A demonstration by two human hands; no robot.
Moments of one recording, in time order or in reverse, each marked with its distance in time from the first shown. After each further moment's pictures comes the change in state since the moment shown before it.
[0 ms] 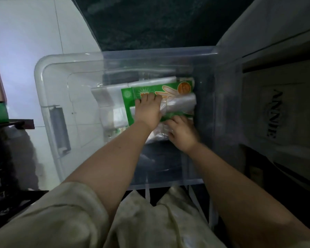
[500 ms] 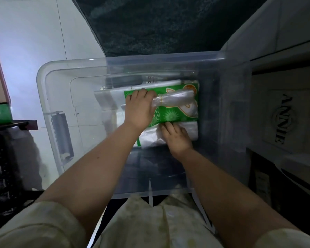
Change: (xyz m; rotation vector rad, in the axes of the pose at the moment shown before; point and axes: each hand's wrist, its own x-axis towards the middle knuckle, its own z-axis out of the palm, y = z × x) left_hand 0.002 -0.034 -0.024 -0.119 0.188 0.020; right_hand 0.011 -0.017 0.038 -0.278 -0.184 0.002
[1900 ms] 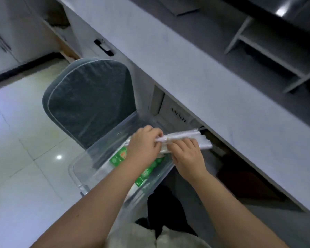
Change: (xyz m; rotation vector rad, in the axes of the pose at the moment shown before) left_hand -0.187 0.154 -0.267 -0.107 -0.037 0.860; right_hand -0.303 -0.135 -0.175 0.022 1.192 0.560
